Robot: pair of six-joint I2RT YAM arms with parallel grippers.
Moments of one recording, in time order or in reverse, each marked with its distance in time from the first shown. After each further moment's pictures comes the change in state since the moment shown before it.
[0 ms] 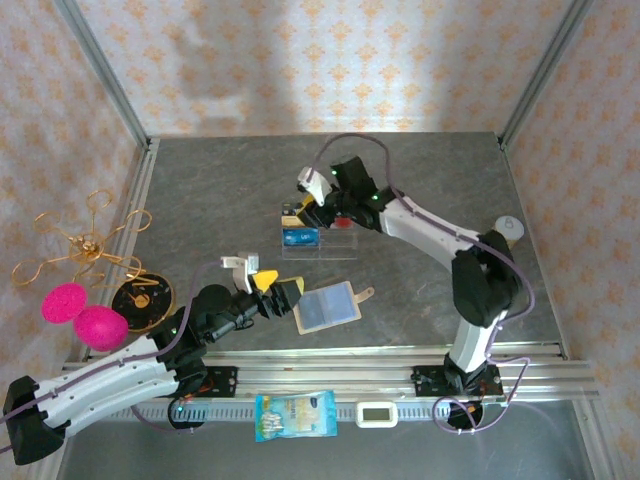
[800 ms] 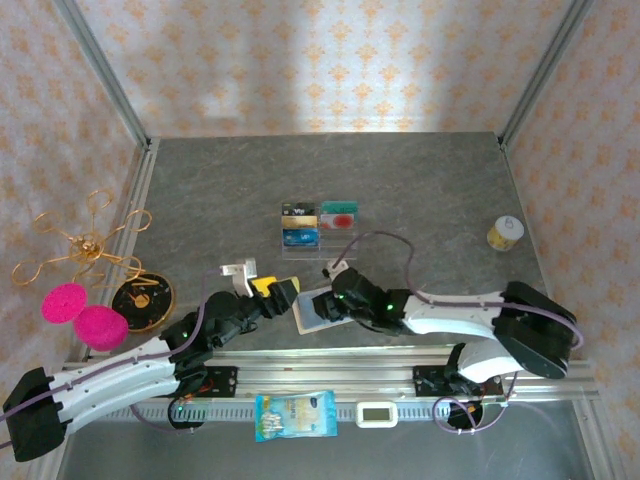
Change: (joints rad) left arm 0.004 0.050 -0.120 0.121 -0.119 -0.109; right arm 0.458 -0.342 -0.743 0.269 0.487 0.783
